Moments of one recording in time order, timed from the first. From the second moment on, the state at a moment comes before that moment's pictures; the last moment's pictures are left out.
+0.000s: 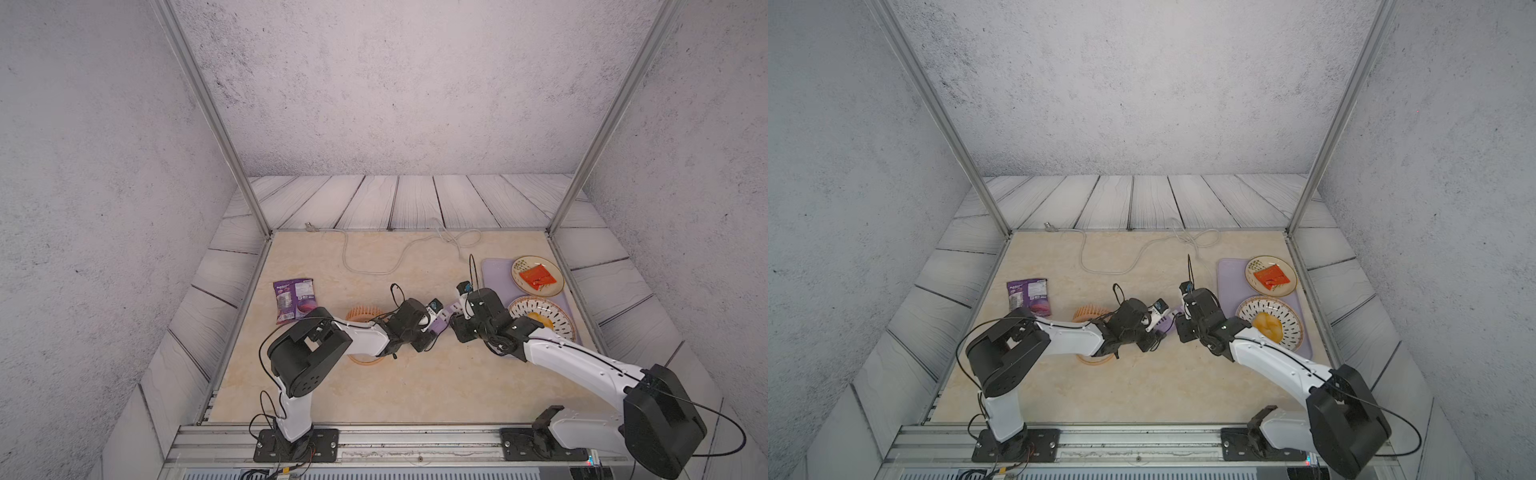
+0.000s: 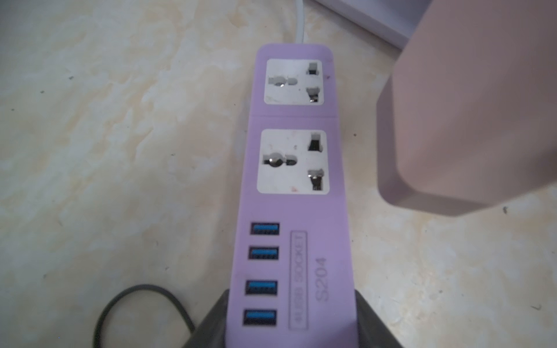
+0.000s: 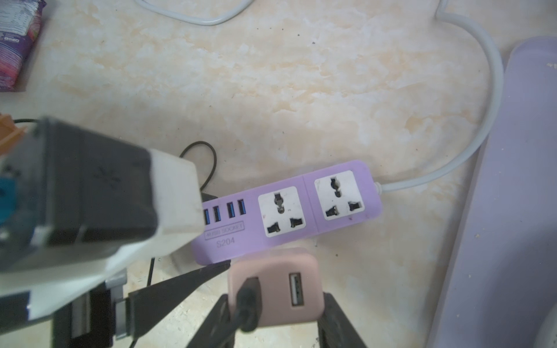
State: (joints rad) left arm -0.87 1.86 0.91 0.21 0.06 0.05; right arm 0.63 1.25 0.73 -0.32 0.06 0.25
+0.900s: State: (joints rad) left arm -0.85 1.98 1.08 0.13 0.03 0.10; right arm 0.63 1.16 0.69 -0.36 0.06 0.26
